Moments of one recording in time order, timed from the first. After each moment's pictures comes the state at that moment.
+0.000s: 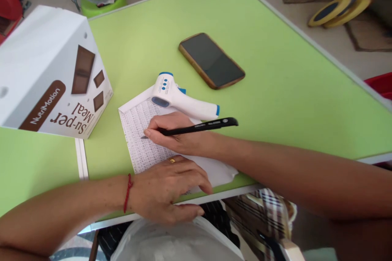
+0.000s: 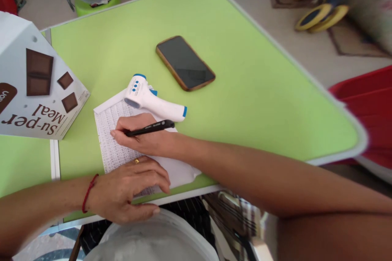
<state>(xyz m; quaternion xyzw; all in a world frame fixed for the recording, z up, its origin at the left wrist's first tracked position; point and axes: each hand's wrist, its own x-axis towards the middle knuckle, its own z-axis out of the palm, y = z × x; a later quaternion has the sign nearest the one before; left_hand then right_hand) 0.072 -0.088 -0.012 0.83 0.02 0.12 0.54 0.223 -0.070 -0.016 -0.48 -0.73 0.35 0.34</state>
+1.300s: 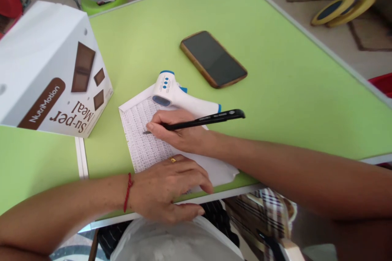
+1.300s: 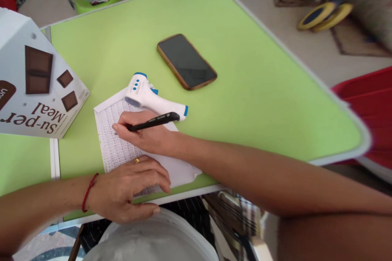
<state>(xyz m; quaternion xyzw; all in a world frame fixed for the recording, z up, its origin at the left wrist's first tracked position) 0.073 -0.087 -0.012 0.83 0.02 0.14 0.53 0.222 -0.069 -0.022 -0.49 -0.69 0.36 0.38</state>
